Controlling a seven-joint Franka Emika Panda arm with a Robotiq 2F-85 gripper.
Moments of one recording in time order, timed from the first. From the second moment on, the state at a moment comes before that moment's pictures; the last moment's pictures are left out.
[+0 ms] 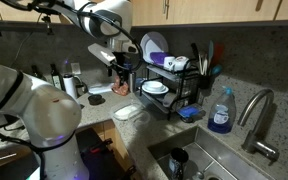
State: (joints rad) arm 0.20 -0.84 0.03 -2.78 0.34 2.04 -0.04
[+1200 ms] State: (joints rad) arm 0.29 -0.34 0.39 -2.77 0.23 2.70 0.31
